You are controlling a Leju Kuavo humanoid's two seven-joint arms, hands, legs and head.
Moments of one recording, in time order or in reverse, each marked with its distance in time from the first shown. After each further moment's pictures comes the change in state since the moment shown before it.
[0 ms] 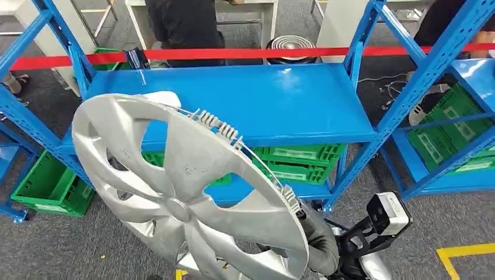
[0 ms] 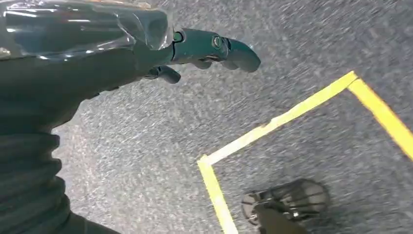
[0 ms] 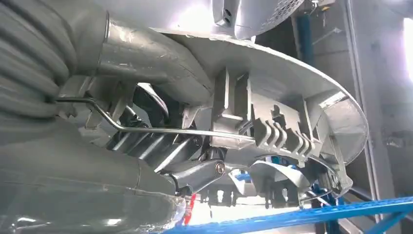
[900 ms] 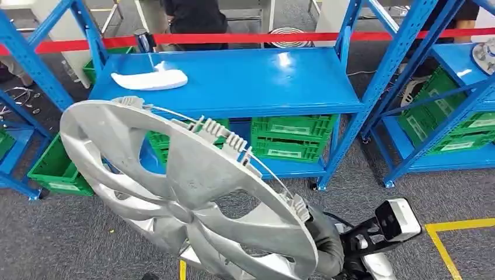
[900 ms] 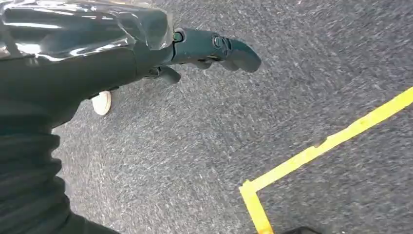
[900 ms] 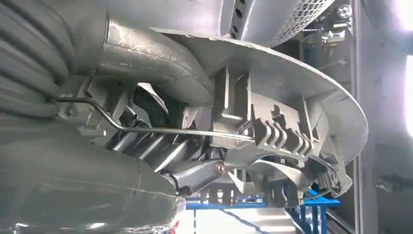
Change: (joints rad) left arm 0.043 0.084 -0.021 -0.162 -0.115 0.108 0.115; right arm -0.034 -0.019 -0.010 0.029 0.075 0.082 -0.107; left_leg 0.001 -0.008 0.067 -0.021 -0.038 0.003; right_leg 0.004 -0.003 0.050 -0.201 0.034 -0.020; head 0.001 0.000
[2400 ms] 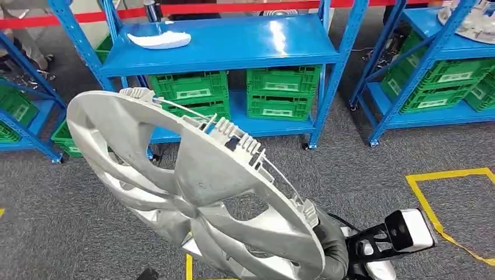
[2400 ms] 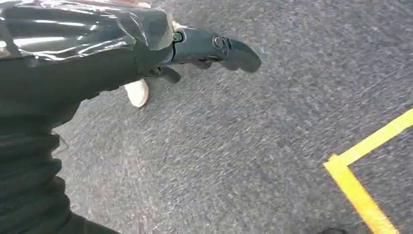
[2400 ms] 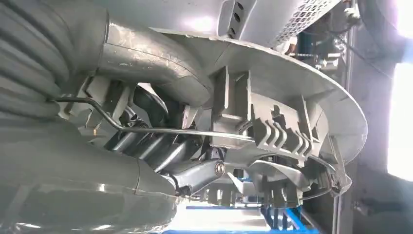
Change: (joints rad) left arm 0.111 0.071 0.125 -0.259 -0.238 -0.010 0.148; right arm 0.025 0.013 -0.023 -0.026 0.074 0.000 -0.063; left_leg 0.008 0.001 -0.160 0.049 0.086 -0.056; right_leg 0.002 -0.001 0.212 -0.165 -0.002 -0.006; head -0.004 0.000
